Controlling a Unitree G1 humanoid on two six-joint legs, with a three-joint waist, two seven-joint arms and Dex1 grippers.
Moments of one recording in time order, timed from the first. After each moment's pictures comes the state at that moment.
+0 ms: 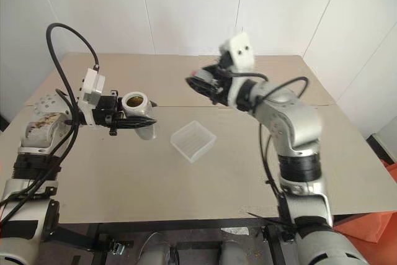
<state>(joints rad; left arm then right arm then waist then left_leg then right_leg) -0.72 0.68 0.06 0.29 -0.46 0.24 -1.45 -0.75 -0.44 -0.02 -0.21 0.42 0.88 0.51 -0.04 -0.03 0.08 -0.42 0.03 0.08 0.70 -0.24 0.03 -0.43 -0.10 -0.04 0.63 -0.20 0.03</state>
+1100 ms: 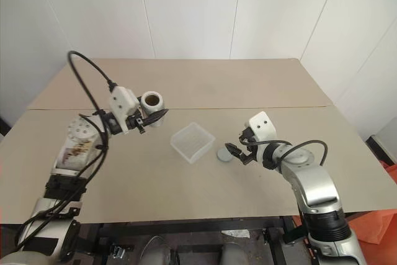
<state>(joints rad) -0.61 0.50 -0.08 0.31 0.04 -0.19 -0.71 -0.36 -0.59 0.02 -0.40 0.36 0.90 0.58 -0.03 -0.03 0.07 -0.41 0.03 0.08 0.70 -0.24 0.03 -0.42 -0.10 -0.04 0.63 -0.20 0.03</state>
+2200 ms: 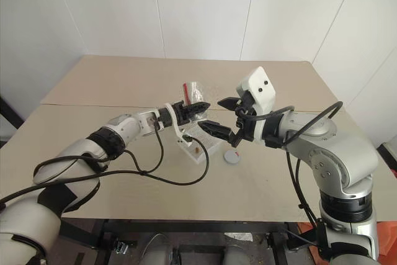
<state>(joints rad) -1.13 0.46 -0.89 0.88 1.36 -0.38 0.49 -0.60 -0.62 -0.09 -0.57 0.74 1.11 0.56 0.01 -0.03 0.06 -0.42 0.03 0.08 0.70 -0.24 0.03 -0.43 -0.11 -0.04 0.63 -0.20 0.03</state>
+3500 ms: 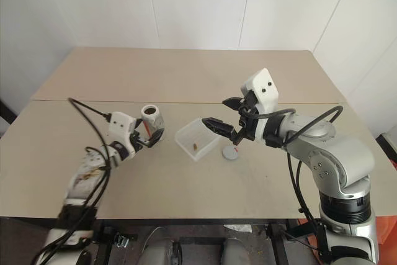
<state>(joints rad) -0.27 0.40 0.08 -0.07 -0.23 0.39 -0.50 -0.57 -0.63 -0.09 -0.53 0.73 1.05 0.53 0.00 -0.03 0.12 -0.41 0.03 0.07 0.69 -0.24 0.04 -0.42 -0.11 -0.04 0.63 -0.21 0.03</state>
